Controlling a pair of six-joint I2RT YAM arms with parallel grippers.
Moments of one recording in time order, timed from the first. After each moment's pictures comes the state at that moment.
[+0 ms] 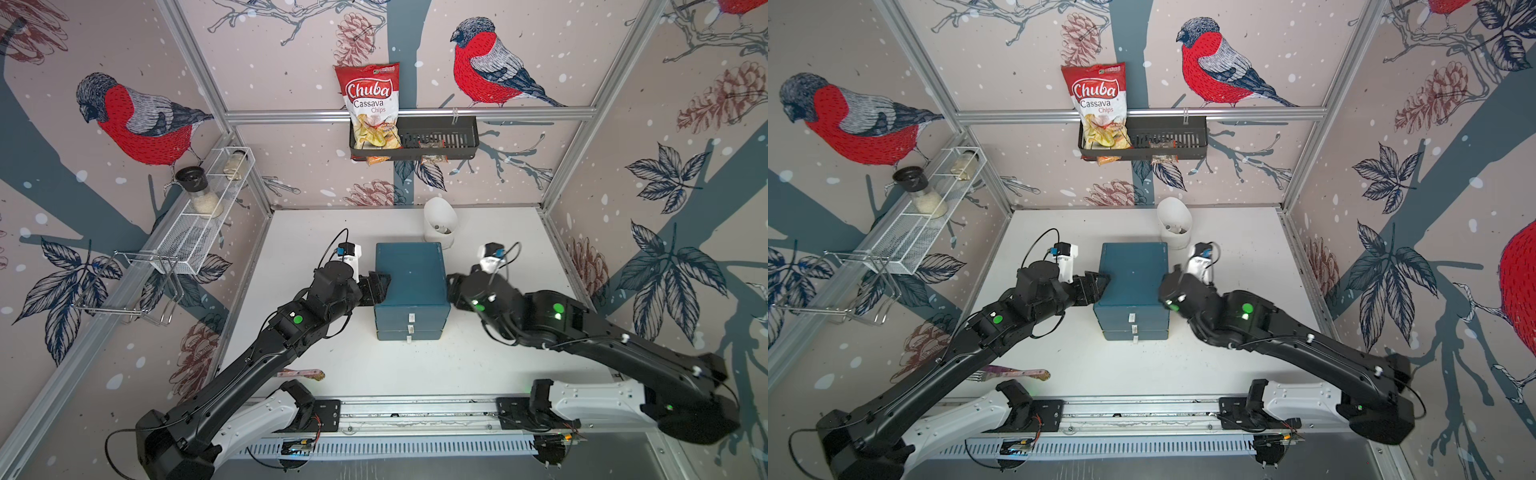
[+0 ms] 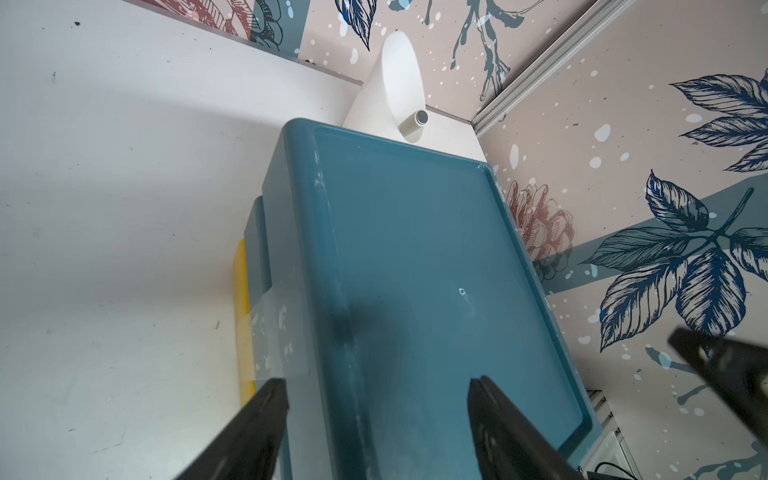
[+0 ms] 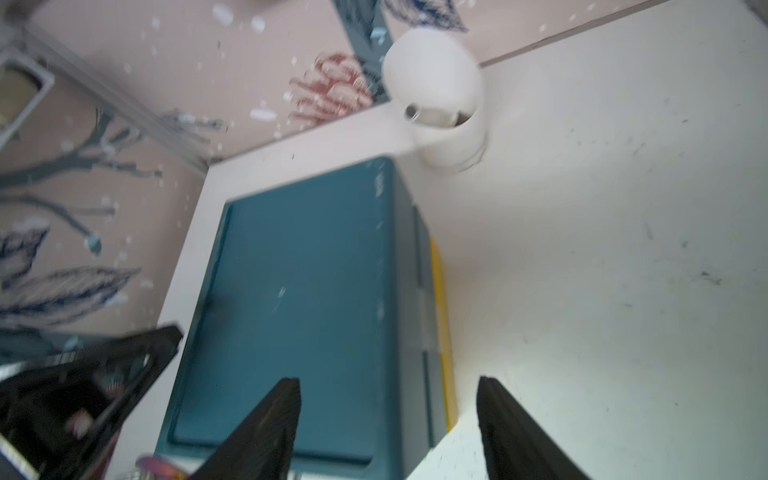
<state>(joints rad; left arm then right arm) -0.67 0.94 0.87 -0.42 0.01 -0.65 1.30 1.21 1.32 -0.98 0.67 1.05</state>
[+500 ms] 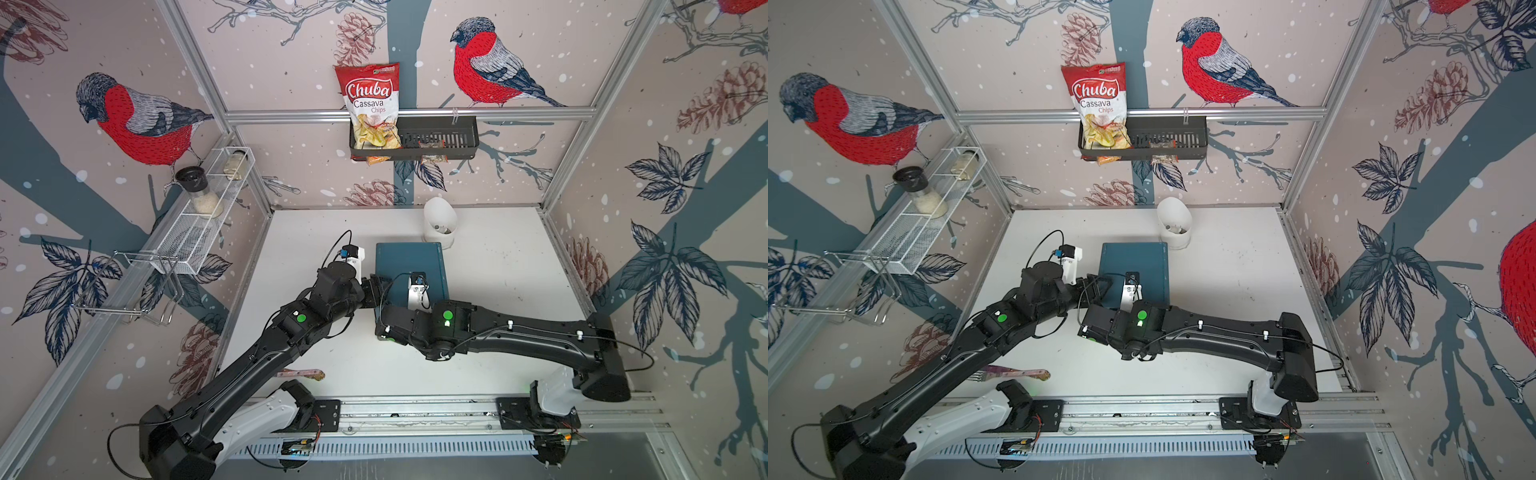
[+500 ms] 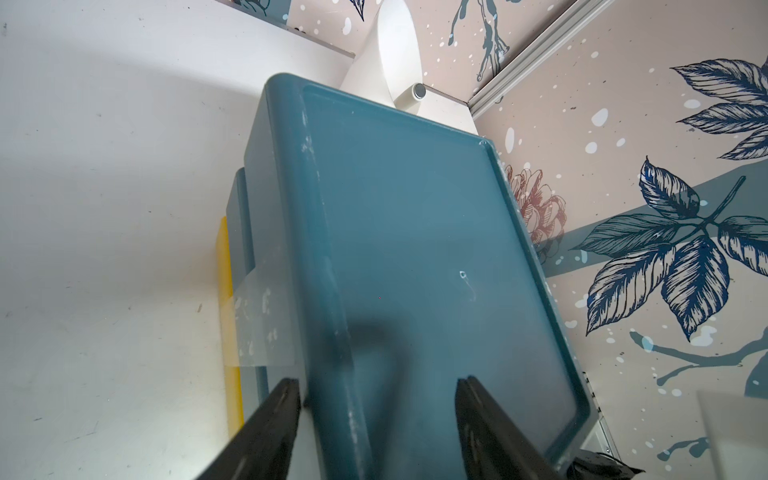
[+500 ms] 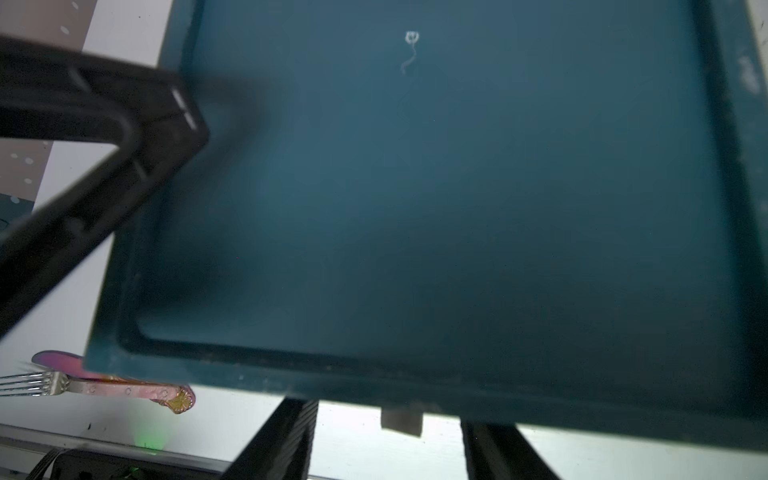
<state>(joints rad) -0.67 0.95 0.85 -0.42 0.06 -0.68 1.41 1.63 1.51 -1.09 0.57 1.18</state>
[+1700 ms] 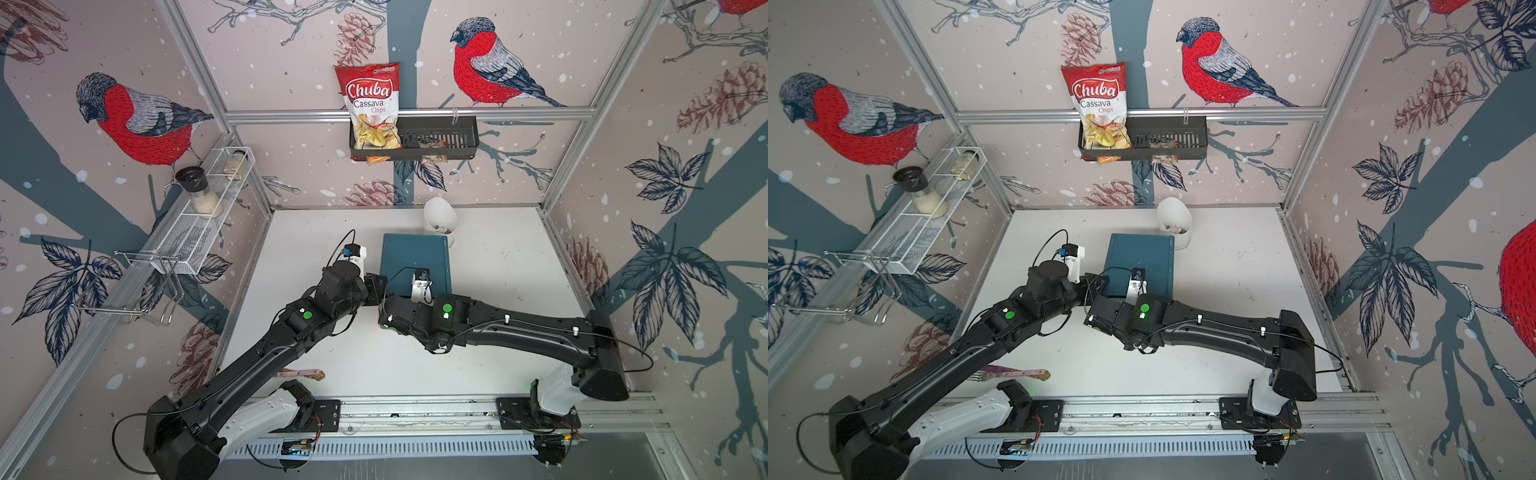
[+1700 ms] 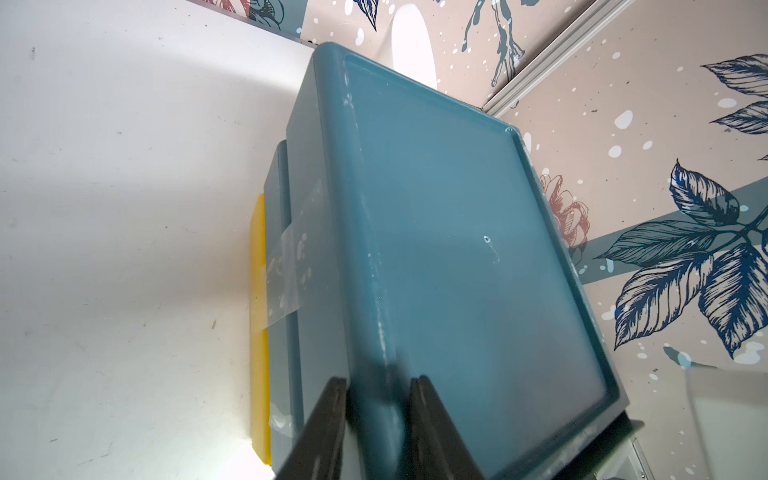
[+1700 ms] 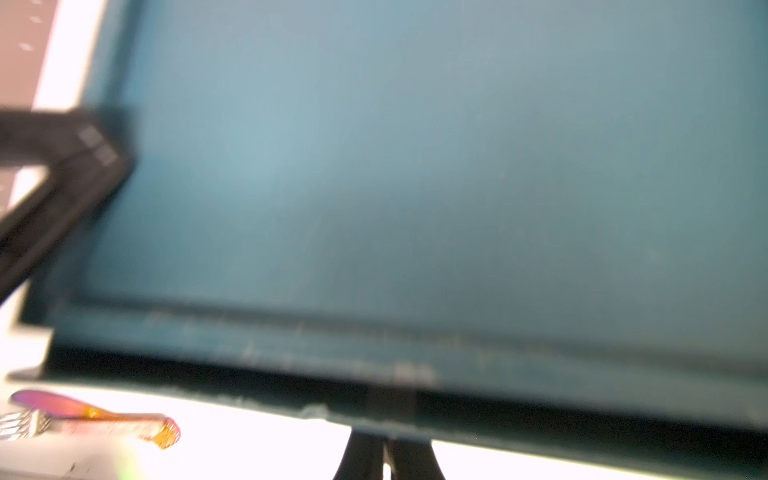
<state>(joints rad) -0.67 1.00 0.83 -0.37 0.02 -0.66 1.36 1.61 1.45 -1.03 0.55 1.18</state>
